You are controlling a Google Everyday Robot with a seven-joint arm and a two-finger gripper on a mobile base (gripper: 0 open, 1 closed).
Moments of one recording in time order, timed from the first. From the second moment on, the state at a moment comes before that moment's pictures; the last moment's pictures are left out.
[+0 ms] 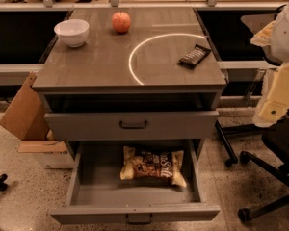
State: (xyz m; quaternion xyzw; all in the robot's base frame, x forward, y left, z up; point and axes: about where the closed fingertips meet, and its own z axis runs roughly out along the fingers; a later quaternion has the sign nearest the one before) arm 0.438 -0.217 0.976 -0.60 0.78 -0.03 0.16
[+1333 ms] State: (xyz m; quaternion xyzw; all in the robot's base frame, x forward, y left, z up) arm 0.431 -0.190 0.891 -0.64 0.75 0.00 0.14
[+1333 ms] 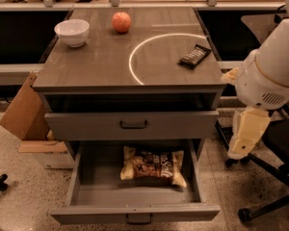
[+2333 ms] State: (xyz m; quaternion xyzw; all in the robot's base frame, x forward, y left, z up) arm 0.419 -0.170 0.783 -0.68 0.72 0.07 0.11
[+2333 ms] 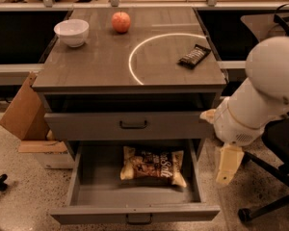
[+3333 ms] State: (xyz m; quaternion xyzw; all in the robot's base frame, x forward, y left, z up) arm 0.414 -0.154 0.708 -0.71 0.69 0.10 0.10
